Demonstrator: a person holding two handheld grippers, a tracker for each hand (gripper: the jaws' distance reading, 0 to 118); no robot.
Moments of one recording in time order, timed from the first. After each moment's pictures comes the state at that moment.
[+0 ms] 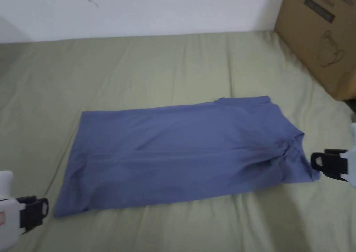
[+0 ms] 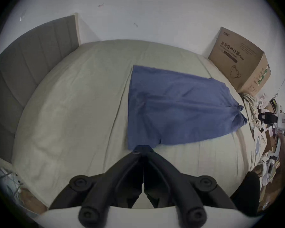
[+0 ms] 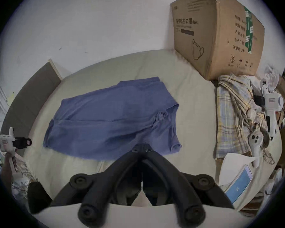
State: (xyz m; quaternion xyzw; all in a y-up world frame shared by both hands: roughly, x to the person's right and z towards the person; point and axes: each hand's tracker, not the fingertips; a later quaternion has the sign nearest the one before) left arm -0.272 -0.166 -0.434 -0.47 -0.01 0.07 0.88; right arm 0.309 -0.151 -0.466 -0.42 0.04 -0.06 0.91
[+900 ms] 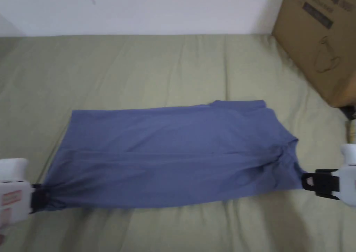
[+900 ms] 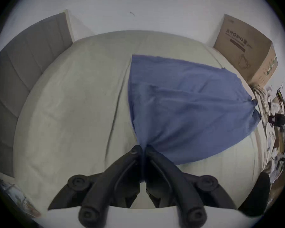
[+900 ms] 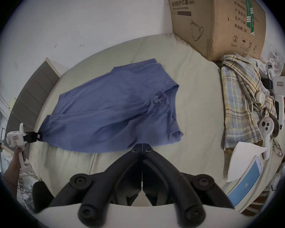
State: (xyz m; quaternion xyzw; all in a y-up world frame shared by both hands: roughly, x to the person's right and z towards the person) left arm -0.273 -0.206 -0.497 -0.49 -0.01 0.03 0.87; right arm 0.337 -0.184 -0.485 -0.46 0.05 -0.10 0.88
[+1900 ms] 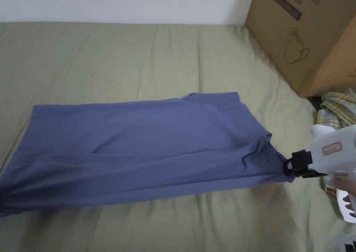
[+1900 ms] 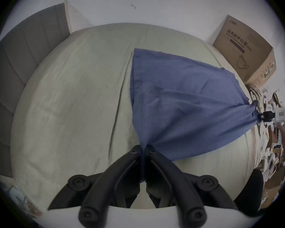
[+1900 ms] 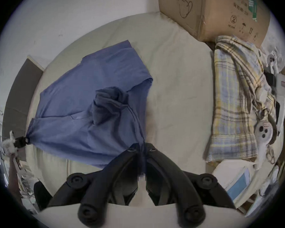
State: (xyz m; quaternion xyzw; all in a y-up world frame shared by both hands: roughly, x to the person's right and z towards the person) left arm -0.289 -0.198 -0.506 -0.52 -0.03 0.05 0.85; right arm 0.387 -0.198 -0.532 -0.56 0.01 -0.09 0.83
